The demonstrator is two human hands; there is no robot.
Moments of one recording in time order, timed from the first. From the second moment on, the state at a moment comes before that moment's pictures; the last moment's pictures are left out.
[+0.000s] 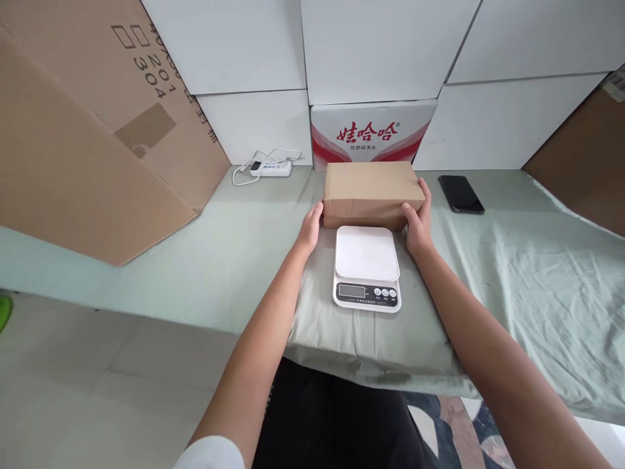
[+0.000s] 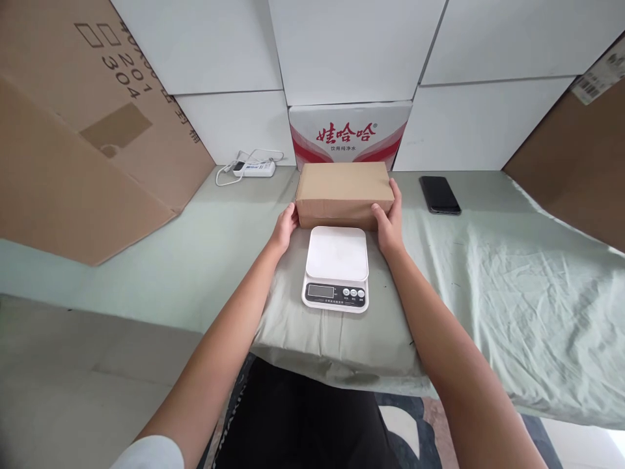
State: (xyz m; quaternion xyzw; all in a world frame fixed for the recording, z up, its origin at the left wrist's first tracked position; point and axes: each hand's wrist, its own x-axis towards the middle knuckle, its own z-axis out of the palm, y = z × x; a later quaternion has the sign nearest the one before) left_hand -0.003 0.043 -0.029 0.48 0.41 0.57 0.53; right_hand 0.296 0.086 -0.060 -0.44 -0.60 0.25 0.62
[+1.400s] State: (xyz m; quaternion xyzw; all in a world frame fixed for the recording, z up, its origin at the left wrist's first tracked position) left_hand -0.004 0.031 -0.025 0.51 0.44 0.55 0.49; right_hand 0.294 0.075 -0.047 -0.45 -0.61 0.24 0.61
